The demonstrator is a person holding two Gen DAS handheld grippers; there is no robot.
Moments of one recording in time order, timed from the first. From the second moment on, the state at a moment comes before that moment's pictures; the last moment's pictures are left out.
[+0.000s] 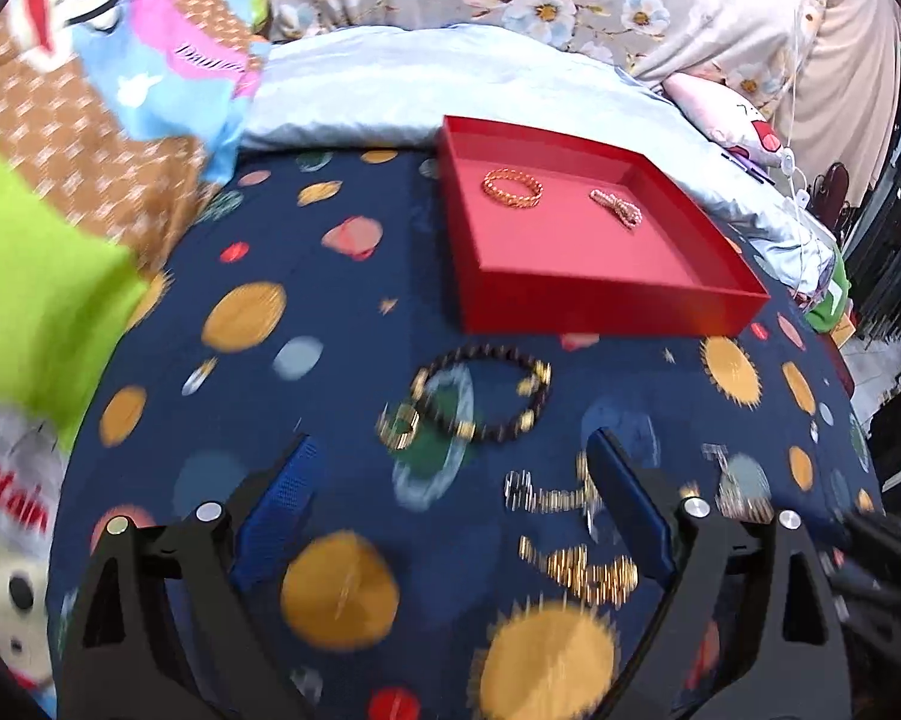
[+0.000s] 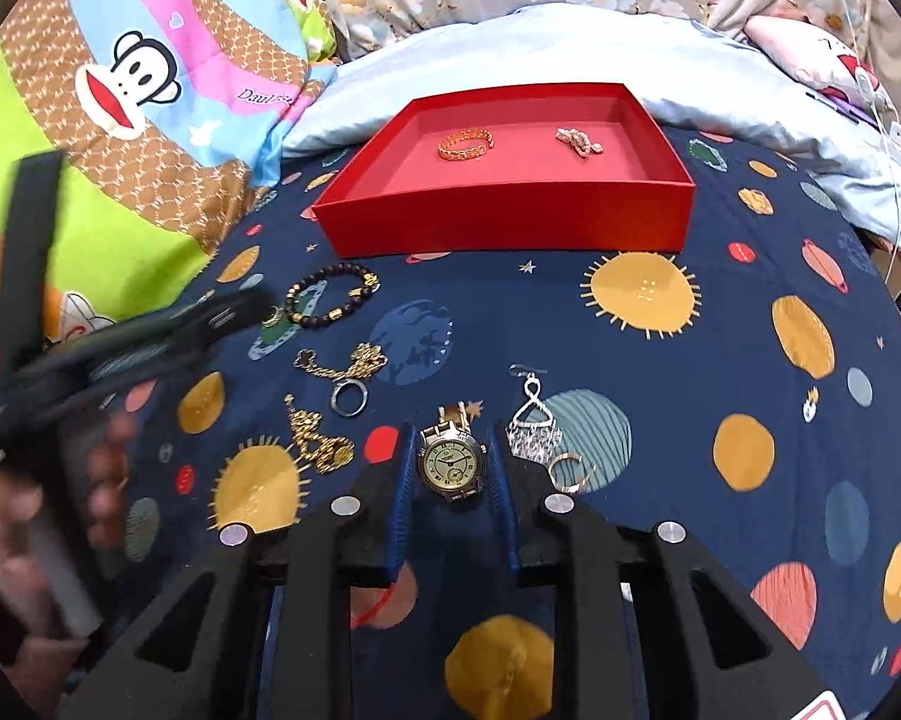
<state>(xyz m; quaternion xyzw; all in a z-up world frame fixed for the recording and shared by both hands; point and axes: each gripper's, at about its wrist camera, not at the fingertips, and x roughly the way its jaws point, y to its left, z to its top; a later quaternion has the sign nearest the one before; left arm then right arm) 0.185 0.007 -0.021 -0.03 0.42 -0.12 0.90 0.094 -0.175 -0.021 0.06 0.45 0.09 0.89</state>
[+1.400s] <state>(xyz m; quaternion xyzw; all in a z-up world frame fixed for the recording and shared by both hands) 0.156 -0.036 0.077 -0.03 0.34 -0.25 0.90 0.098 -0.205 0.061 0.07 0.38 0.10 0.92</state>
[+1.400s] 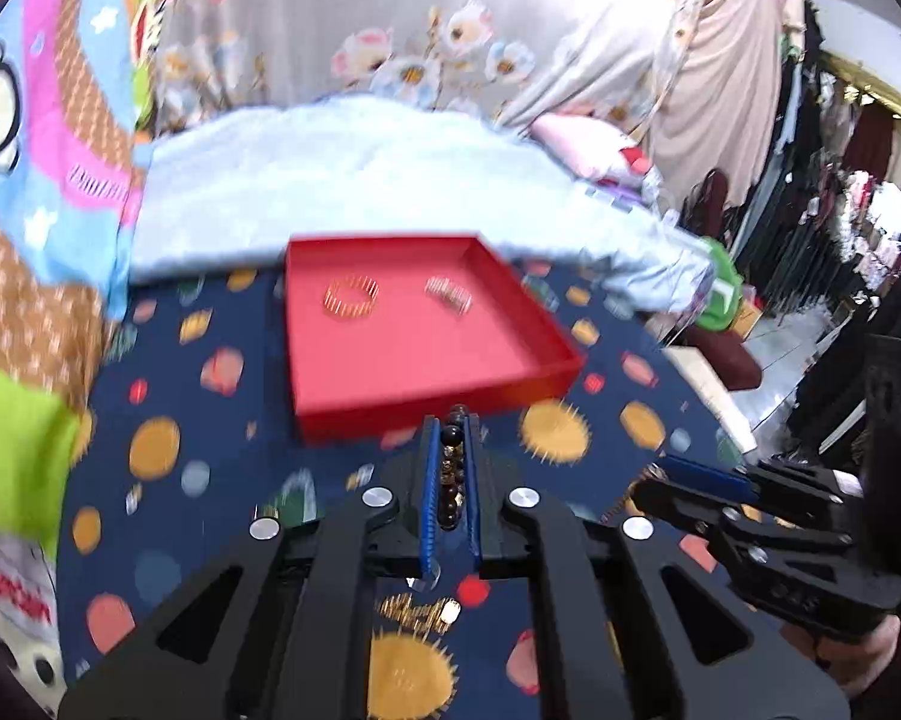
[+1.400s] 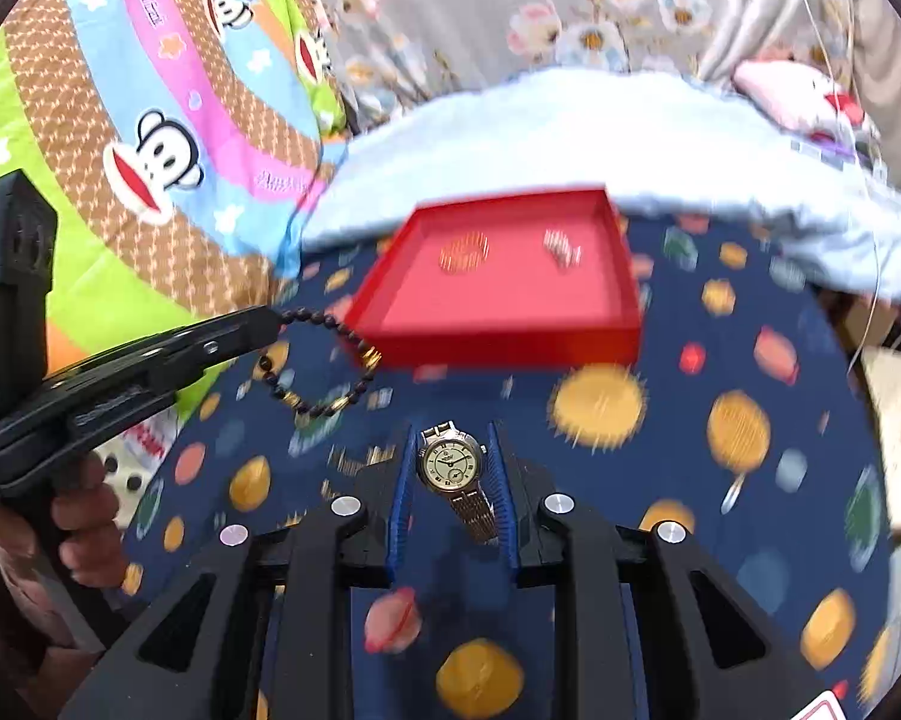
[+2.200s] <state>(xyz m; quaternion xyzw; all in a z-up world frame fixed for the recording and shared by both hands) 0.334 -0.088 0.027 0.02 0.36 -0.17 0.91 0.308 -0.240 0.013 0.05 0.41 0.04 0.91</state>
